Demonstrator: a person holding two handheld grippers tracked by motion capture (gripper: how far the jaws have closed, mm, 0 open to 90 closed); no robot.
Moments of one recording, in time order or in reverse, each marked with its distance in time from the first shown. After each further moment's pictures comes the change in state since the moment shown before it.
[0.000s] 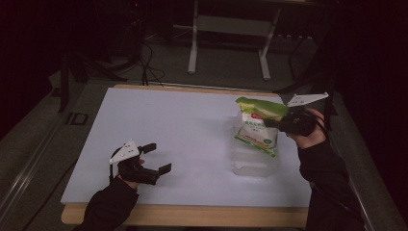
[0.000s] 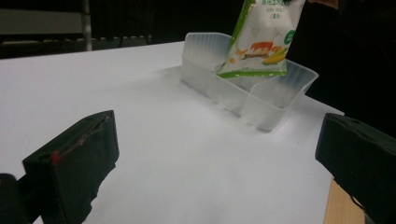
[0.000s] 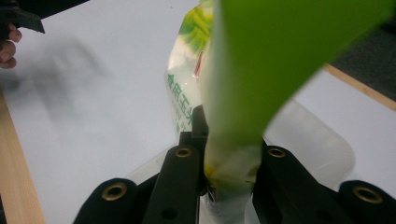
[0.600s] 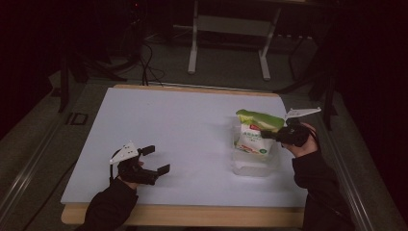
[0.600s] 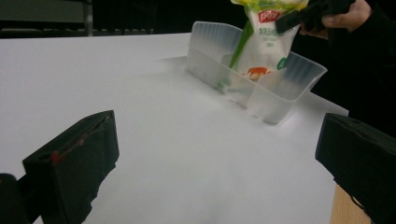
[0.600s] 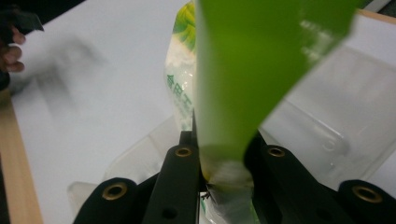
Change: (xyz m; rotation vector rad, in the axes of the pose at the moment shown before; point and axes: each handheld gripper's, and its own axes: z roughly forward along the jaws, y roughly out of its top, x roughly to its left) left arm 0.008 -0.013 0.003 0.013 0.000 -0.034; right arm -0.023 -0.056 0.035 -0.007 0.086 0.145
